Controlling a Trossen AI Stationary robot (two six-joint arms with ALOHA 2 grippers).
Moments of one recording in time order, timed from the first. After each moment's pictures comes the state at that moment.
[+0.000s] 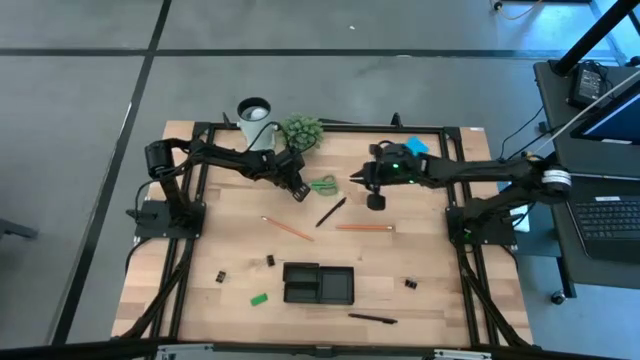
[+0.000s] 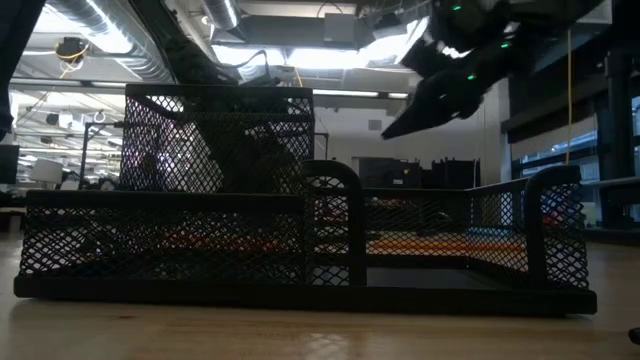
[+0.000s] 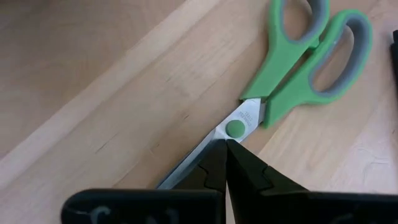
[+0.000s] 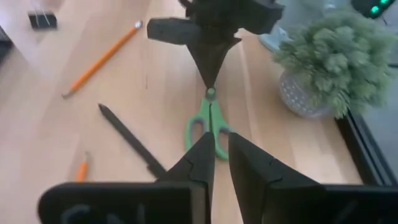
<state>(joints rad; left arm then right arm) 0.40 1.79 0.85 -0.12 0.02 -0.43 -0.28 1.35 0.74 0.03 -0.08 -0.36</state>
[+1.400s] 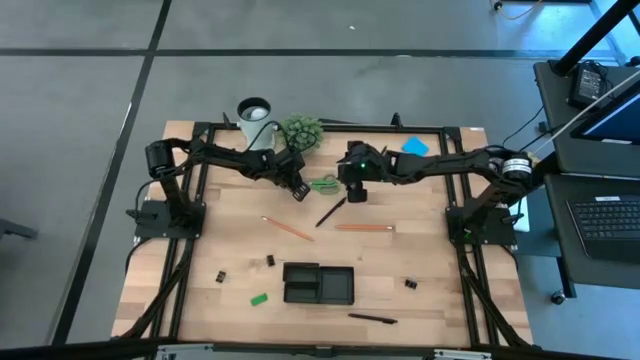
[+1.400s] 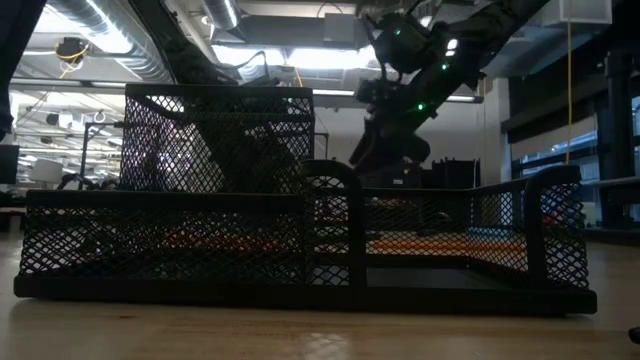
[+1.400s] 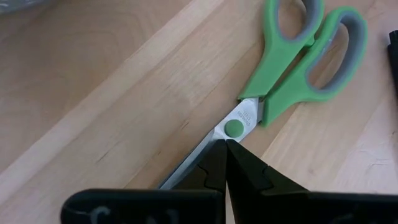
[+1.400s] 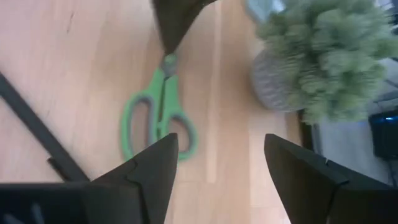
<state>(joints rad) 0.40 1.80 0.85 -0.10 0.04 -0.41 -0.25 1.65 0.95 -0.04 0.16 -0.58</state>
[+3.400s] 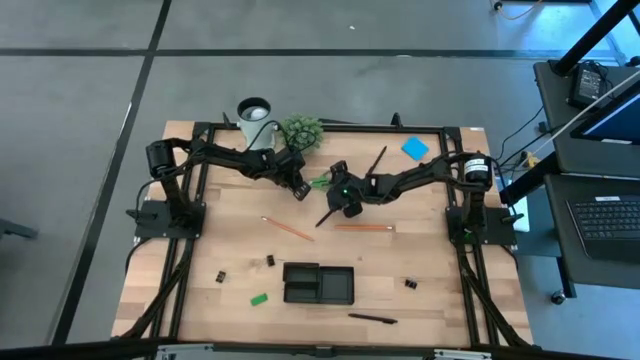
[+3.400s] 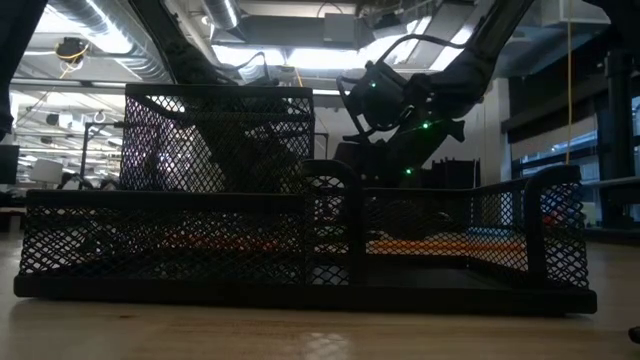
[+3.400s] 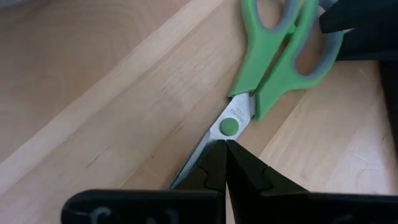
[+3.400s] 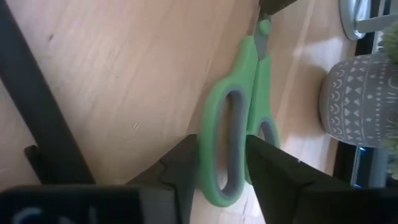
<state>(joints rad) 0.40 1.80 0.85 -0.08 0.07 -0.43 -0.16 1.94 0.95 0.16 0.34 -0.85</state>
